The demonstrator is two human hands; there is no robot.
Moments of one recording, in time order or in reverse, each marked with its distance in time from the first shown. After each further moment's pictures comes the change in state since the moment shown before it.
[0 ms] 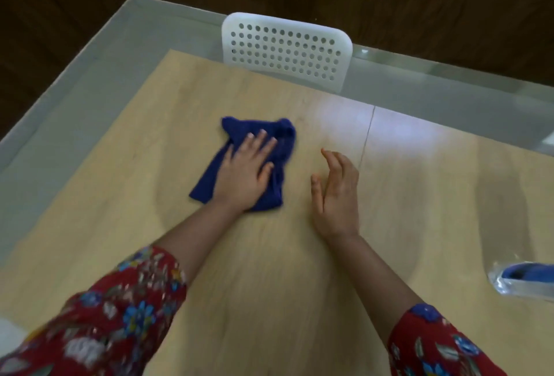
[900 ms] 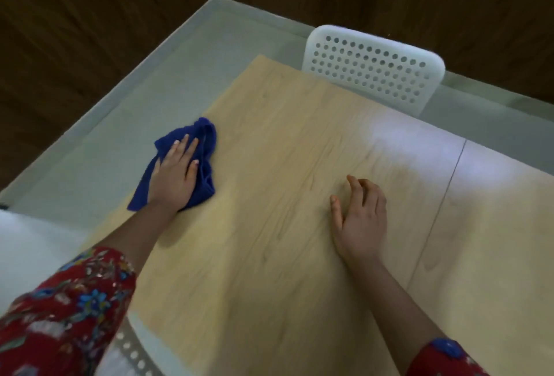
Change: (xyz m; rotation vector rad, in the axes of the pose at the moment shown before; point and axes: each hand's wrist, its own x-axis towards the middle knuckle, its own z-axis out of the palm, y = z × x) left_hand -0.095 -0.226 -0.048 -0.065 0.074 -0.478; right_hand -0.007 -0.055 0.065 -0.352 -0.148 0.033
